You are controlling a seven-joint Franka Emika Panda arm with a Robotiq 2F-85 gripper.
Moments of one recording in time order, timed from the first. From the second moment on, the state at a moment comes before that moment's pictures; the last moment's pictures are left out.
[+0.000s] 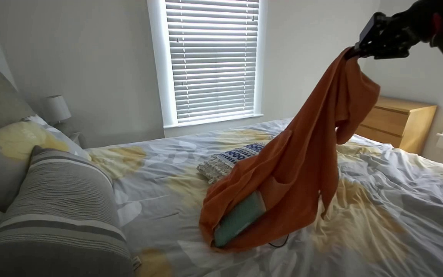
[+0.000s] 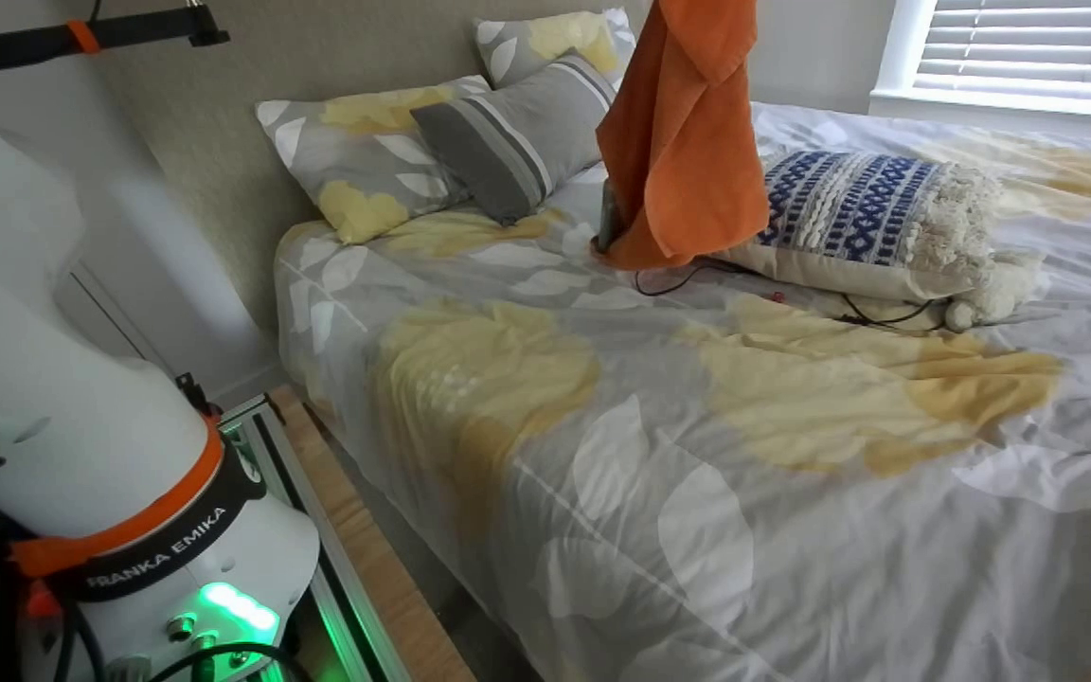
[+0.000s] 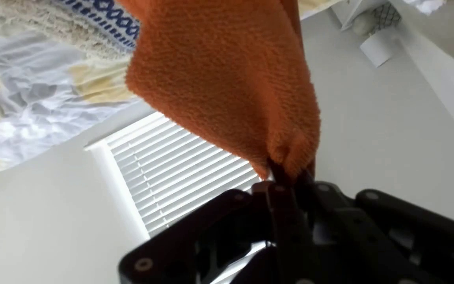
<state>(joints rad) -0.25 -0.29 0.23 -2.22 1.28 2.85 -0.82</state>
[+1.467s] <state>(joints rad) -0.35 0.15 -0.06 -1.92 1.63 3.01 -1.41</state>
